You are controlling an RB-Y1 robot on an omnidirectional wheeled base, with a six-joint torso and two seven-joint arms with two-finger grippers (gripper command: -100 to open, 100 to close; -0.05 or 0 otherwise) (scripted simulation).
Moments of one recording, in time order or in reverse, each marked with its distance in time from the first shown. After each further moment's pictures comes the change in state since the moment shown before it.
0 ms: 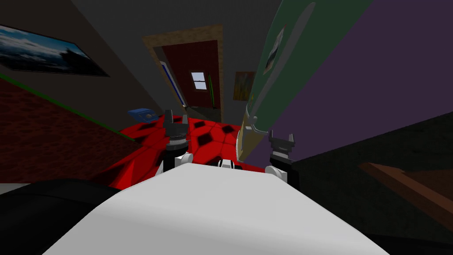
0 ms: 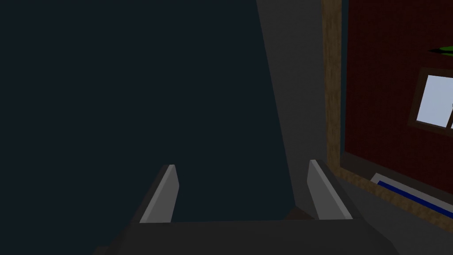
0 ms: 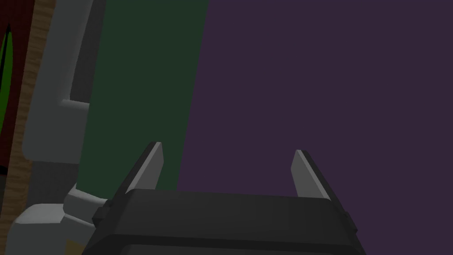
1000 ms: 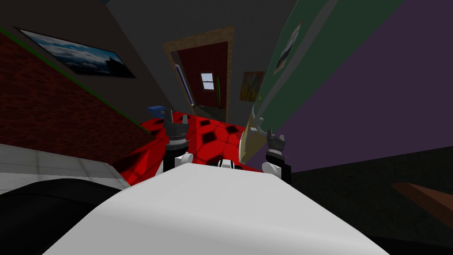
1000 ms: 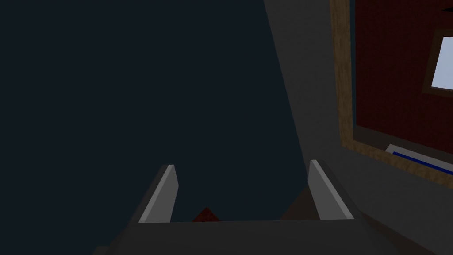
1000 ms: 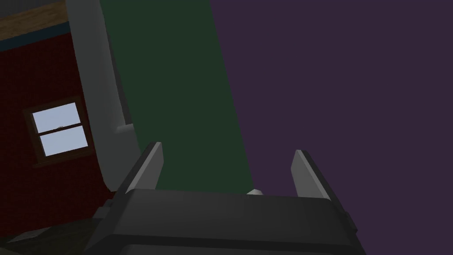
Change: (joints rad) left arm 0.000 0.000 0.000 0.000 0.000 0.000 0.000; right arm -0.080 -0.001 0.039 0.088 -0.155 0.003 -0.279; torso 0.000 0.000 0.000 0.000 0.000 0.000
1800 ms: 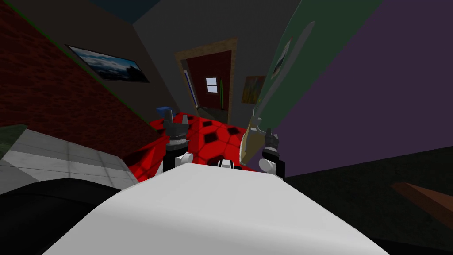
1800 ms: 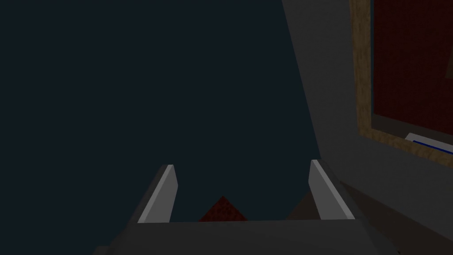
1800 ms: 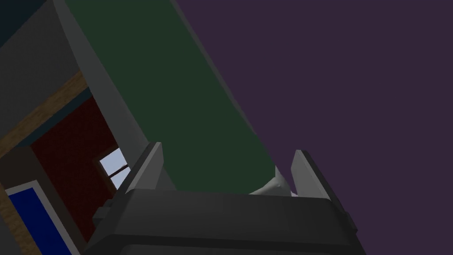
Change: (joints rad) left arm 0.000 0.000 0.000 0.000 0.000 0.000 0.000; right arm -0.070 0.029 0.032 0.053 -0.100 -0.006 -0.180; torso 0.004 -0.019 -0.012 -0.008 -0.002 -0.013
